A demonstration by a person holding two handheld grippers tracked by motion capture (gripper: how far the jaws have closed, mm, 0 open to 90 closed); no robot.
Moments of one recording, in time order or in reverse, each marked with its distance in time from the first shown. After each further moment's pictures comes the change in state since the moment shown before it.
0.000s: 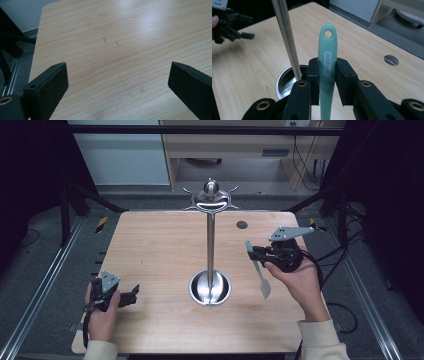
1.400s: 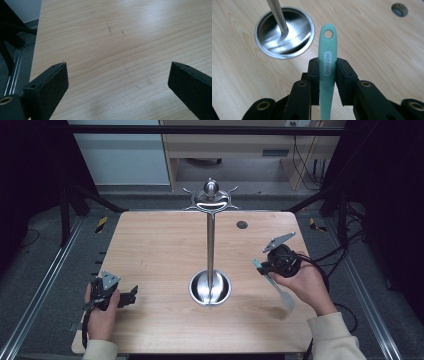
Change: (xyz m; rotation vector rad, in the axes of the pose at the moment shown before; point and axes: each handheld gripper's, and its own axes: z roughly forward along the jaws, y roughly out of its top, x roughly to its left) left arm 0.004 -0.003 0.006 0.075 0.016 -0.004; right arm -0.019 -0.030 0.025 0.374 -0.030 -0.064
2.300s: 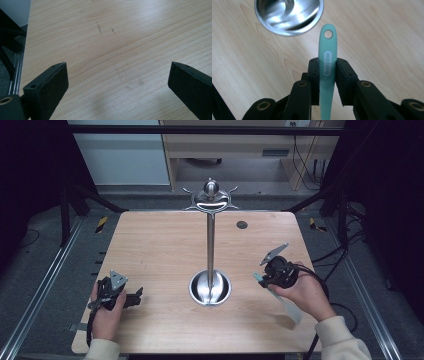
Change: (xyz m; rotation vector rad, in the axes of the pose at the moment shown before) left arm -0.013 0.004 0.008 0.029 -0.014 0.076; right arm 0.015 -0.018 0.013 0.139 0.020 -0.014
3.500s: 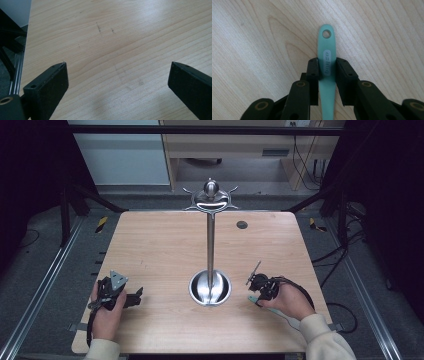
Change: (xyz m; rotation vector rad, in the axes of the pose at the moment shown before) left arm 0.000 0.000 0.000 0.000 0.002 0.002; right arm 0.009 -0.018 0.095 0.341 0.066 -0.056
